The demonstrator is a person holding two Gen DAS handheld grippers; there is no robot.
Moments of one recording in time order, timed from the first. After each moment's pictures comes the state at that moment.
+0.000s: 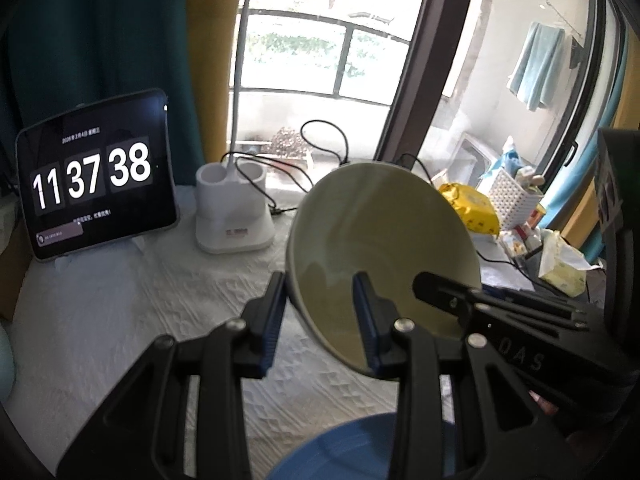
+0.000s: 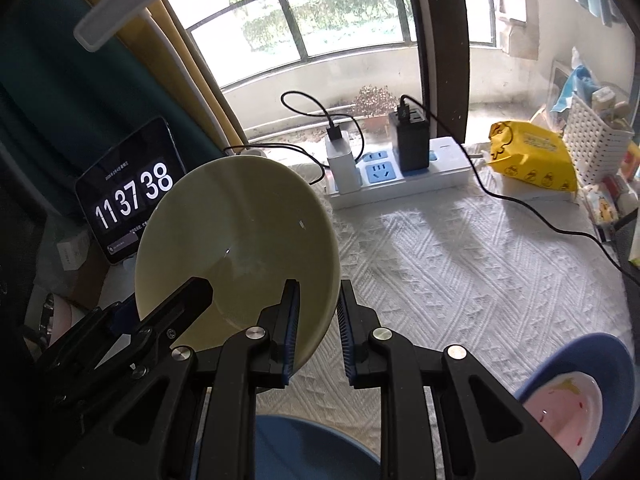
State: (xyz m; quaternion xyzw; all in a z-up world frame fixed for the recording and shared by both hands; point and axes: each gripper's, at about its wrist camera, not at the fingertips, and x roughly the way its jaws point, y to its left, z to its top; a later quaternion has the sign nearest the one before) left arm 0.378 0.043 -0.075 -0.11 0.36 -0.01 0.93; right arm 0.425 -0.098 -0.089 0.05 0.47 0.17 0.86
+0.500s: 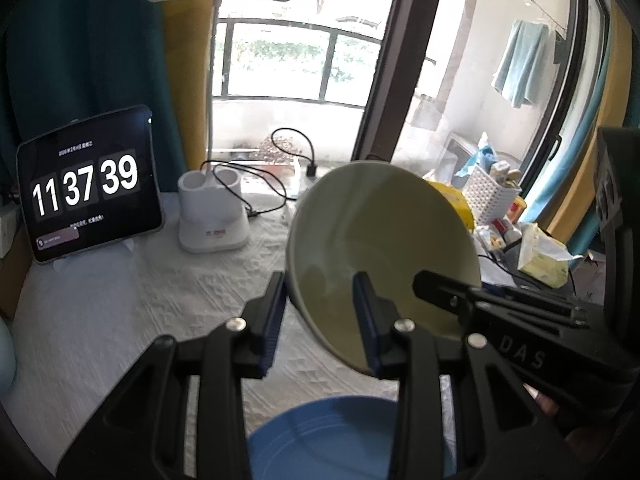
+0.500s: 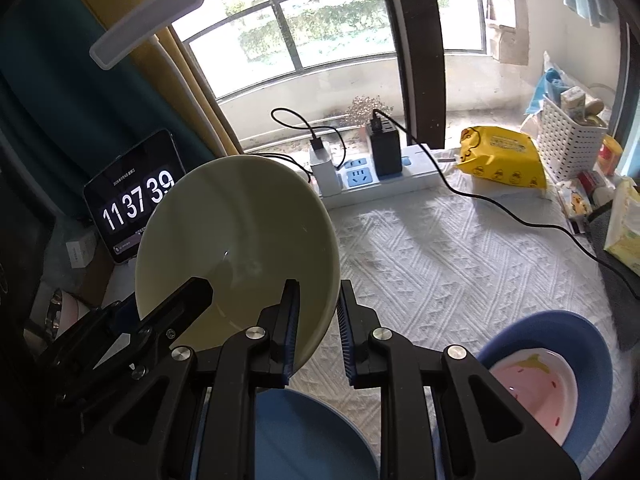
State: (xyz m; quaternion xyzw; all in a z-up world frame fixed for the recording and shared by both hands) left arm 0.356 0.011 -0.059 -0.10 0.35 -0.03 0.93; right arm 0.399 -0.126 -0.067 0.06 0.46 0.16 0.87
